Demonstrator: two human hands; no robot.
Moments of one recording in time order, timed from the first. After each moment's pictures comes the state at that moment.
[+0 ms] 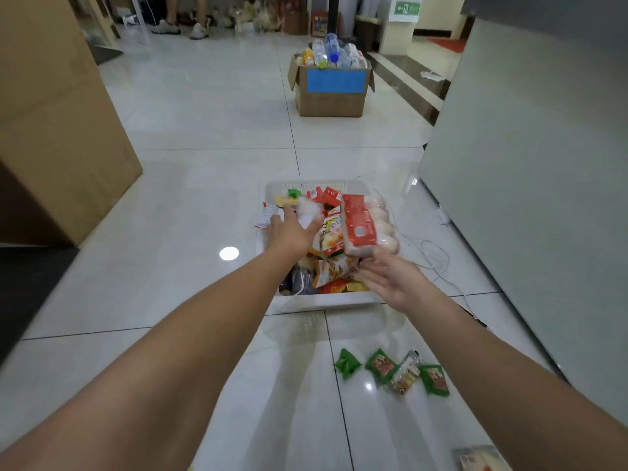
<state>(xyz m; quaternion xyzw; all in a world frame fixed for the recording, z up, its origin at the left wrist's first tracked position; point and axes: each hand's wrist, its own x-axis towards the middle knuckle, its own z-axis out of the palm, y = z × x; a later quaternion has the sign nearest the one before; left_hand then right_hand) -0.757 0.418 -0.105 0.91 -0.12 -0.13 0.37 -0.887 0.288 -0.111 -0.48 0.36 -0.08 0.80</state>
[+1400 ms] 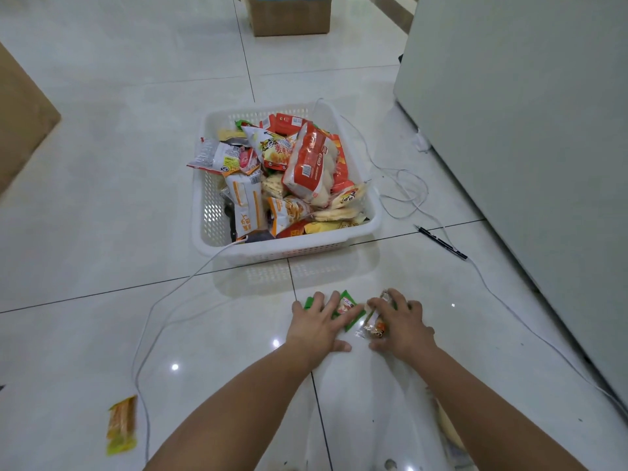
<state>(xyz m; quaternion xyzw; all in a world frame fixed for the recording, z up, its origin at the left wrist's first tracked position) -0.919 0.388 -0.309 0.83 -0.52 -0.17 -0.10 -1.021 0.243 -0.295 -0.90 0.33 0.18 0.21</state>
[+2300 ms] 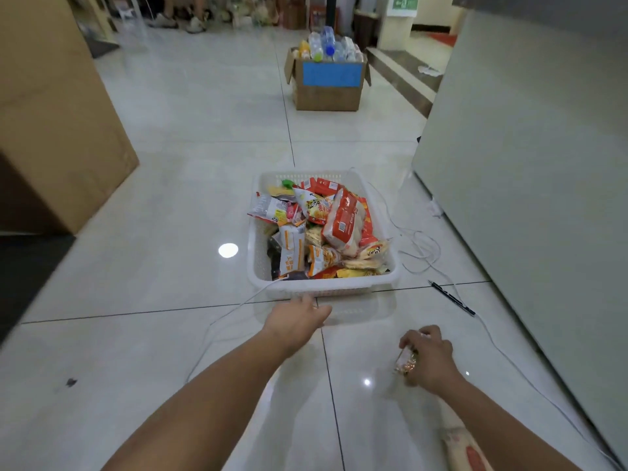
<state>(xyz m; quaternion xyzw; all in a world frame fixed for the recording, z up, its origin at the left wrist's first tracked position) -0.875 0.458 -0.176 0.88 -0.46 -0.09 -0.07 -1.029 0.259 -0.211 -0.90 0.33 0.11 0.26</state>
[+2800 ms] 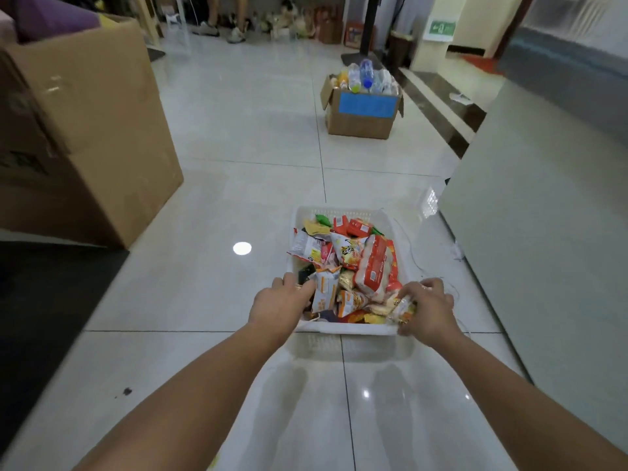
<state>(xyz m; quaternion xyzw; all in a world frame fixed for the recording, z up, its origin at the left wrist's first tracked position) -0.815 0.522 -0.046 0.95 -0.31 -0.06 -0.04 -0.906 0.293 -0.042 -0.93 0.29 0.01 0.23</state>
